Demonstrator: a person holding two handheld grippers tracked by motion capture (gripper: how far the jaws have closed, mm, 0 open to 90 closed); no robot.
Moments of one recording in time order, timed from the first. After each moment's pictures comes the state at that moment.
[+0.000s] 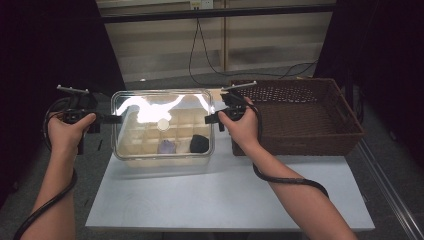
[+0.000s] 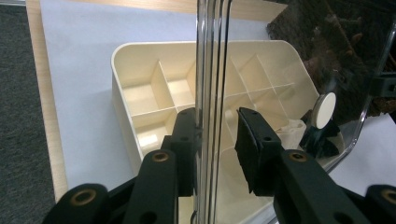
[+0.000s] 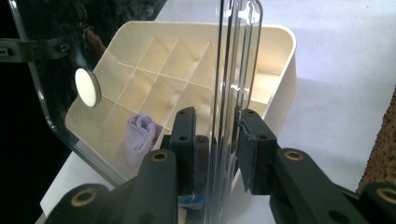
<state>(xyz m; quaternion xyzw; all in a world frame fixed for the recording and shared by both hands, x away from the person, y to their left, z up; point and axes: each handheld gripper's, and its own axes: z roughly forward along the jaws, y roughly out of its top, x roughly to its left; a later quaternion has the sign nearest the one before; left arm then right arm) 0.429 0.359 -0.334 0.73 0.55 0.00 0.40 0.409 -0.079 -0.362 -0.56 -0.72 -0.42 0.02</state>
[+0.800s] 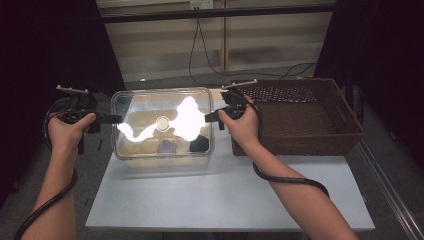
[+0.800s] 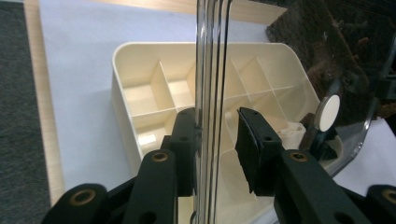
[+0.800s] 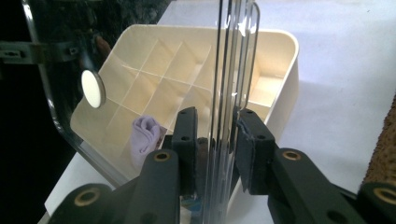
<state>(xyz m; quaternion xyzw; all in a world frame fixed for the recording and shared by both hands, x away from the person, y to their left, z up) 0.431 0.361 -0.338 0.73 0.55 -0.01 0.41 0.407 -0.079 -0.354 -0.56 -0.71 -0.42 0.02</state>
